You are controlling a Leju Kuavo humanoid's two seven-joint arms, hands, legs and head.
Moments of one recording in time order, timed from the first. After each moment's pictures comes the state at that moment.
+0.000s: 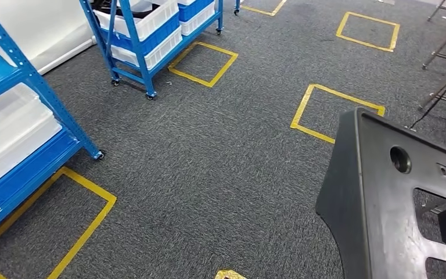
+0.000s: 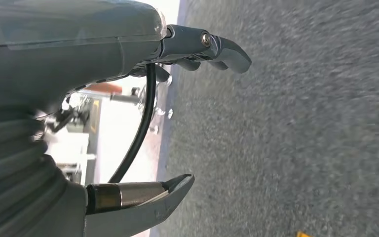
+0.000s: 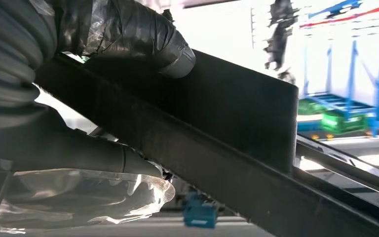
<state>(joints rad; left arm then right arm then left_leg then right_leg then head) -0.01 -0.04 1.16 -0.18 -1.44 -0.05 -0.07 0.58 -0.69 -0.30 -2.34 0.95 -0.22 -0.09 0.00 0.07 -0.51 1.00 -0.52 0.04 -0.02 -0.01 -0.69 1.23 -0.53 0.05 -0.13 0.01</state>
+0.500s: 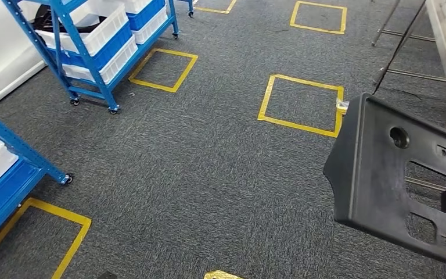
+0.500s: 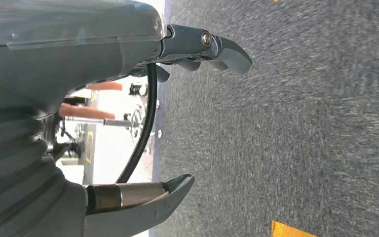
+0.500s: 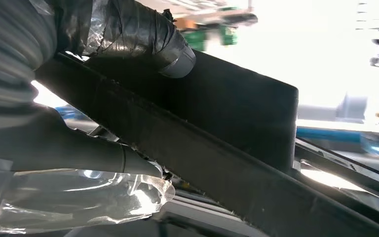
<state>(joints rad) -0.06 -0.07 1.17 -0.18 -1.43 -0.07 0.01 0.41 -0.67 -0.20 -2.22 1.14 -0.15 0.00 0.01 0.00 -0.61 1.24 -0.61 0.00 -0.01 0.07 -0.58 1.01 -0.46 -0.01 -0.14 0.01</state>
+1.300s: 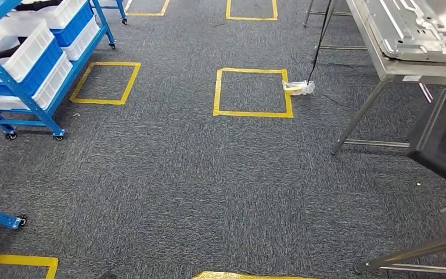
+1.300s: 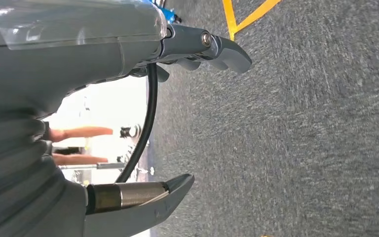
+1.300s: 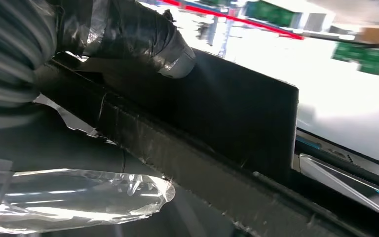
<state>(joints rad) -0.06 -0.08 1.19 -0.18 -1.41 -0.07 0.00 0.44 -0.79 -0.53 -1.99 1.15 0.02 0.02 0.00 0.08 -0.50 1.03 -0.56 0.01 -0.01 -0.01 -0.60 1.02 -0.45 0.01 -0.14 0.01</state>
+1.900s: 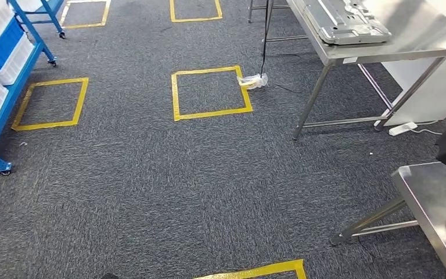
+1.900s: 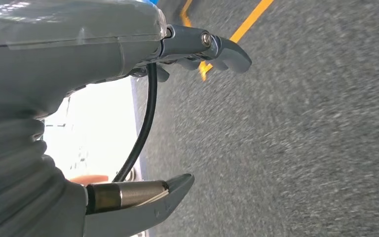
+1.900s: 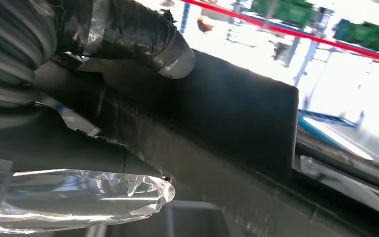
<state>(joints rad) -0.06 -0.09 1.20 -0.18 -1.41 -0.07 0.00 0.46 -0.72 -0.64 -1.95 1.14 0.07 -0.04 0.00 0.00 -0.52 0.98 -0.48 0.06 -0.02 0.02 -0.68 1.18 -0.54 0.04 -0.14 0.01</state>
